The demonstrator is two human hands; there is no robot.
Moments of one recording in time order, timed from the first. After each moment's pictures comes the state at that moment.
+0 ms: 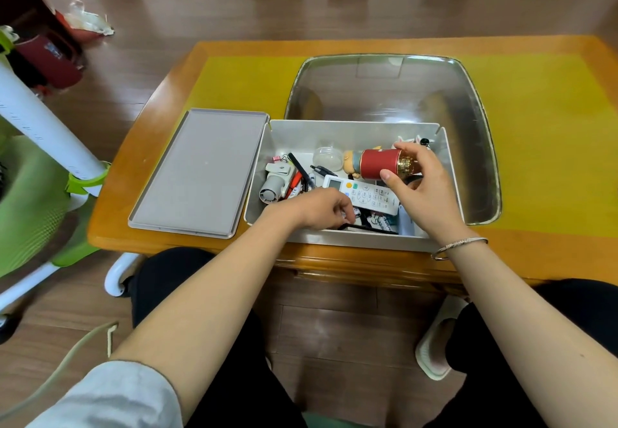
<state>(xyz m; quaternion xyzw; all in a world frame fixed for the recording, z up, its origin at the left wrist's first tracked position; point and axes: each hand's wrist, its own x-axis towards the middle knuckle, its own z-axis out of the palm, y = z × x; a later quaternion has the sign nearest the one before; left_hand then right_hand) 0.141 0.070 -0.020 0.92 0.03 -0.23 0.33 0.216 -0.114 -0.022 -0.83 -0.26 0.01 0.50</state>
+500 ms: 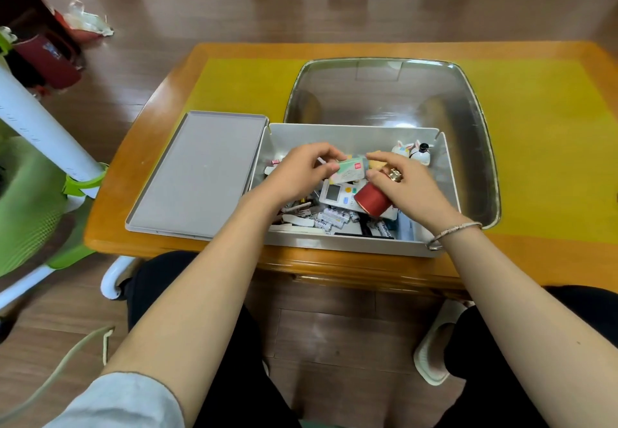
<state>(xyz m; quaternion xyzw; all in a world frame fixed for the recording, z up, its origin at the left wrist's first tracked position) 0.154 0.098 0.004 0.89 0.09 0.03 0.44 0.227 -0.092 -0.011 -0.83 -0.27 0.12 0.48</state>
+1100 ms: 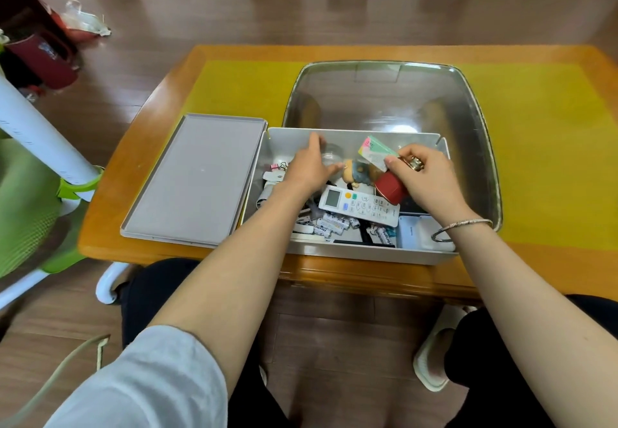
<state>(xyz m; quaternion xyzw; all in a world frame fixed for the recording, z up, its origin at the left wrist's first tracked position) 0.209 0.104 -0.041 0.91 0.22 0.04 0.35 0.257 -0.099 -0.011 -0.87 -0.20 0.05 0.44</state>
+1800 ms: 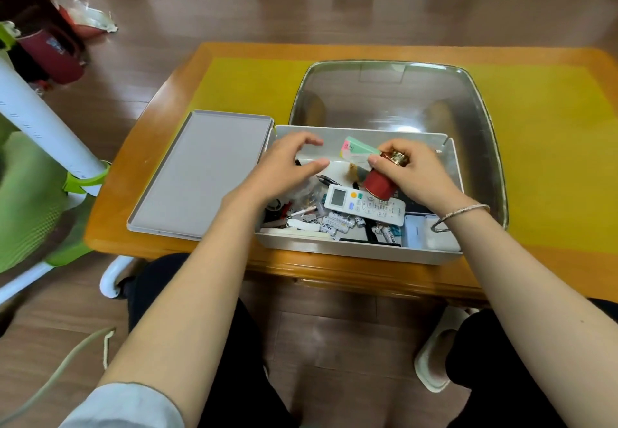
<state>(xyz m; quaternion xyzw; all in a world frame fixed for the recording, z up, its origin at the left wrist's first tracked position) 0.140 0.132 0.008 0.91 0.11 0.08 0.40 0.251 -0.079 0.006 -0.85 -0.30 0.10 0.42</state>
